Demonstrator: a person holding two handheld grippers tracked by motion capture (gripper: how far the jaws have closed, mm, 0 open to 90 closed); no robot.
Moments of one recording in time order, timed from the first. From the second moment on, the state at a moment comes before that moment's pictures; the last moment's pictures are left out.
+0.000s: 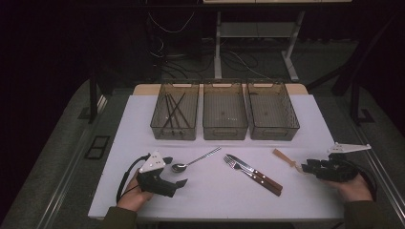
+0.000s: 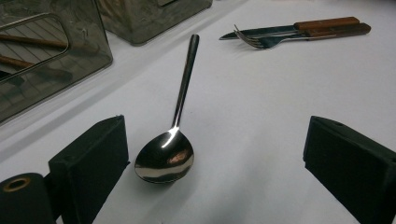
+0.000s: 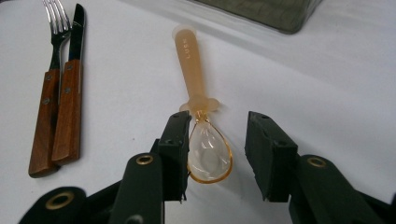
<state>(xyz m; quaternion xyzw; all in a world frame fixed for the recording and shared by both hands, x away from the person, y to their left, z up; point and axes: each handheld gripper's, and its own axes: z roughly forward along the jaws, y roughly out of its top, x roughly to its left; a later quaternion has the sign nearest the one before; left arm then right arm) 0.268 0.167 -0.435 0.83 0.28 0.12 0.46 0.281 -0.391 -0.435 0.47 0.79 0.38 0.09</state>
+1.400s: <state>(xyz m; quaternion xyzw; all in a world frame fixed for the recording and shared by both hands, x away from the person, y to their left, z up) 0.267 0.167 -0.434 0.83 0.28 0.12 0.46 0.281 -0.373 -0.443 0.44 0.83 0.33 0.07</state>
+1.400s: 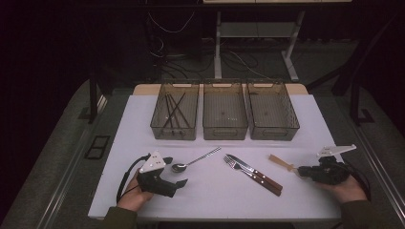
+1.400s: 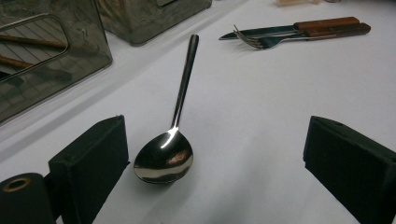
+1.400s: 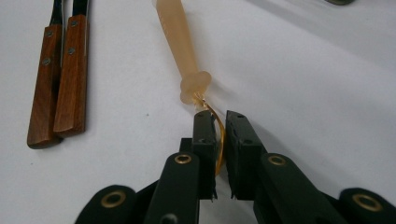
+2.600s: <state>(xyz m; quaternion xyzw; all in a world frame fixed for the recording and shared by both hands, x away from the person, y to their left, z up) 0.268 0.166 -0.435 0.83 0.28 0.12 0.46 0.284 -0.370 -0.420 0.42 0.82 0.37 0.11</state>
